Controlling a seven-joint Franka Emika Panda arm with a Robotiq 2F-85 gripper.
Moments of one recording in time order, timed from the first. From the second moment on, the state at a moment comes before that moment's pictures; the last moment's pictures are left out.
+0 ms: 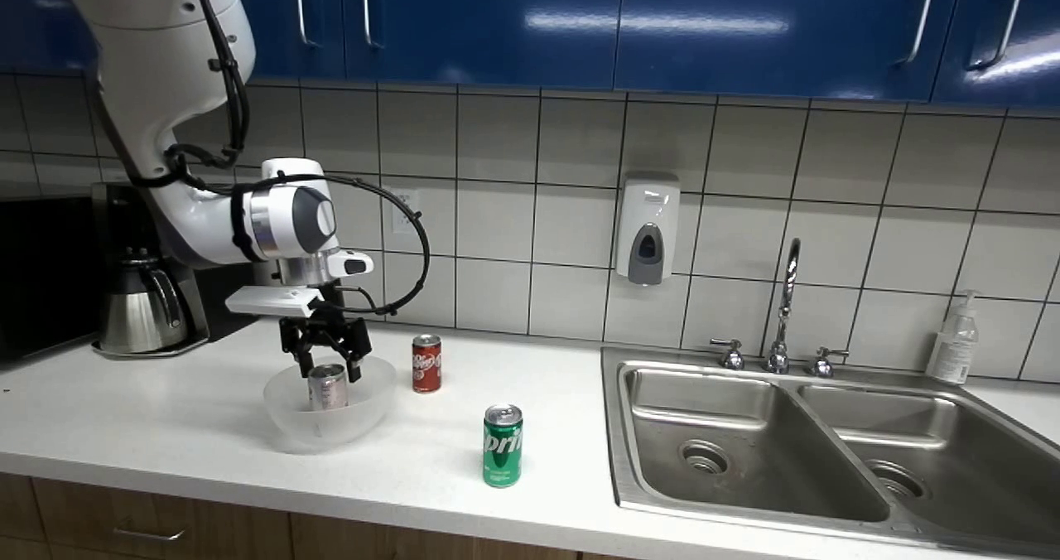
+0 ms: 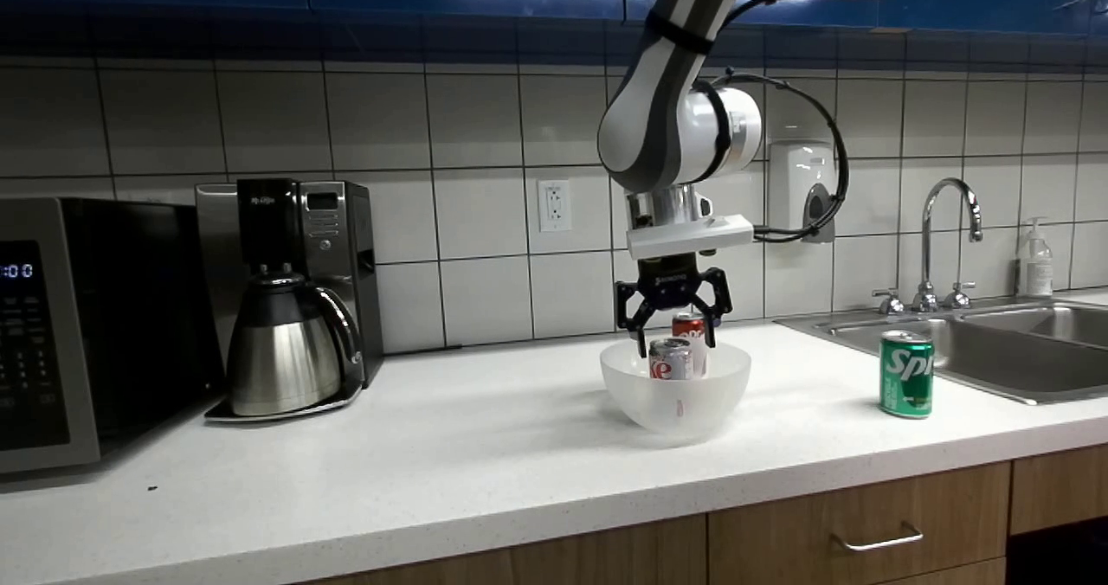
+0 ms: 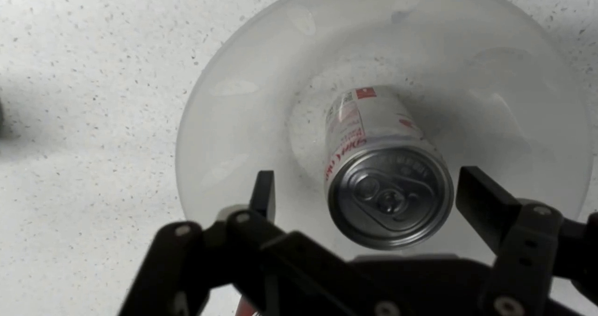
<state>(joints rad) 0.17 0.35 0.01 -2.12 -0.20 2.48 0.43</state>
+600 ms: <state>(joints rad) 0.18 0.38 0.01 -2.12 -0.18 2.49 0.43</state>
